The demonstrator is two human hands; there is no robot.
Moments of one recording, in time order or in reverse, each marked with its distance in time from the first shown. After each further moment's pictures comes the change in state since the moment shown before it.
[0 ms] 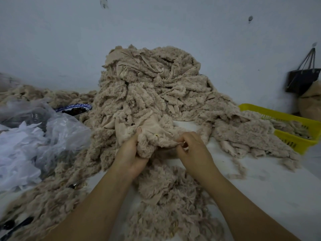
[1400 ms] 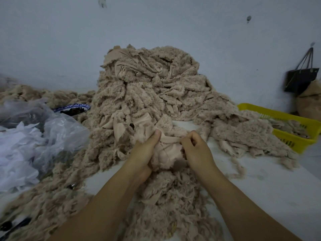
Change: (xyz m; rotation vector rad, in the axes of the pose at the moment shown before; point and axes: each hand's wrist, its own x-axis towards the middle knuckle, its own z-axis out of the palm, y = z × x) left_hand -0.006 -0.025 0.014 0.466 0.141 -0.044; right_hand 0.000 -0.003 -0.004 0.550 0.048 0.386
